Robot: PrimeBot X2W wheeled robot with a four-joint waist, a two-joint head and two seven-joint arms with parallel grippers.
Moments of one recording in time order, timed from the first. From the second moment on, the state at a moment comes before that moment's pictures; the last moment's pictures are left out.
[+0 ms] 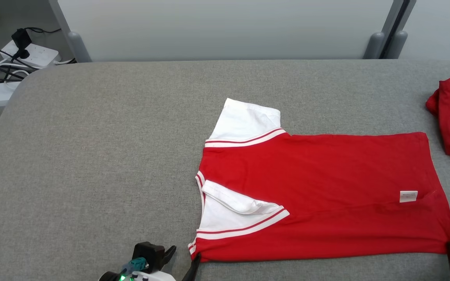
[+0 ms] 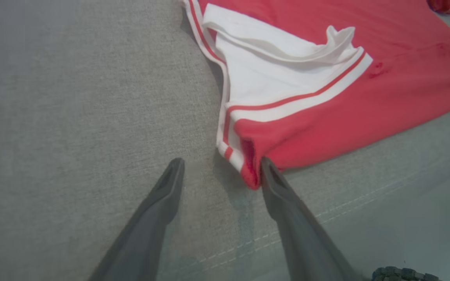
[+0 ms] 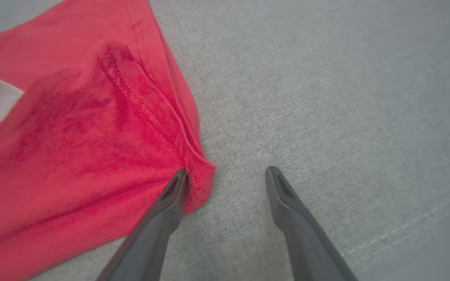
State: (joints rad) left arm -0.11 0.18 -0.58 0.42 -0.50 0.03 0.01; right arm -0.31 -0.39 0.24 1.08 0.84 0.14 -0.16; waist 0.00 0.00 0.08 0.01
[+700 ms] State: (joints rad) left arm -0.10 0.20 -0.40 0.26 -0.53 0.16 -0.23; right arm -0.21 -0.31 0.06 0.53 0.48 0.13 -0.25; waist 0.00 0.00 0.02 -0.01
